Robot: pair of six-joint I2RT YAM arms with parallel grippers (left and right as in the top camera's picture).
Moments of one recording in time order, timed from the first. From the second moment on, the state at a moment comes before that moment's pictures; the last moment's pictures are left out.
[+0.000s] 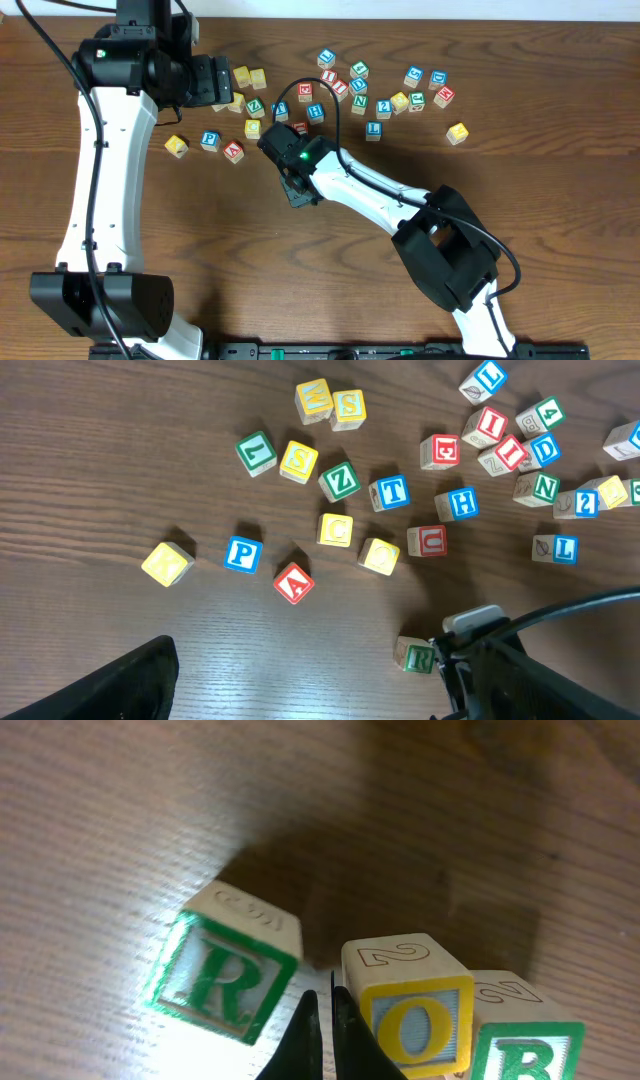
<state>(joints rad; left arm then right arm) -0.02 1.75 1.87 -1.20 0.12 -0.14 0.81 2.17 1.62 -0.82 0.16 0.42</state>
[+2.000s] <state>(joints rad) 0.15 1.75 1.87 -1.17 0.02 -0.25 0.71 2.58 2.28 -0.86 -0.03 0.67</state>
